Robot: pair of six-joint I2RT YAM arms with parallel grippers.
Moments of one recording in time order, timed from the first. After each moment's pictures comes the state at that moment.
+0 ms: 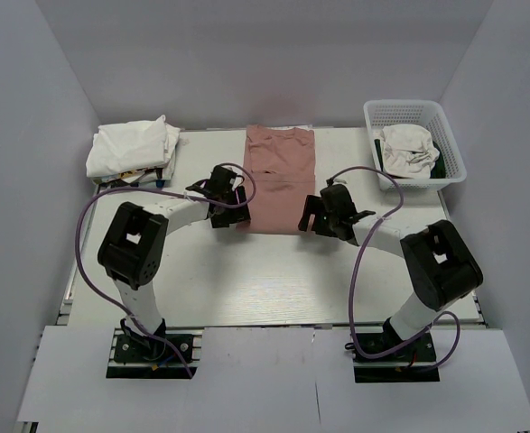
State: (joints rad) left arm -0.47 1.84 1.15 -0.31 0.01 -0.59; right arm 0.51 1.63 0.81 -0.01 0.06 0.57
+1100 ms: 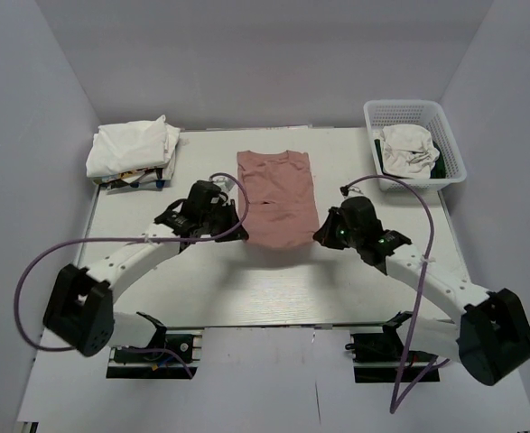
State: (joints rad) left arm -0.53 1.39 0.89 -0.31 0.25 -0.58; right arm 0.55 1.18 0.66 -0.17 -0.04 0.61
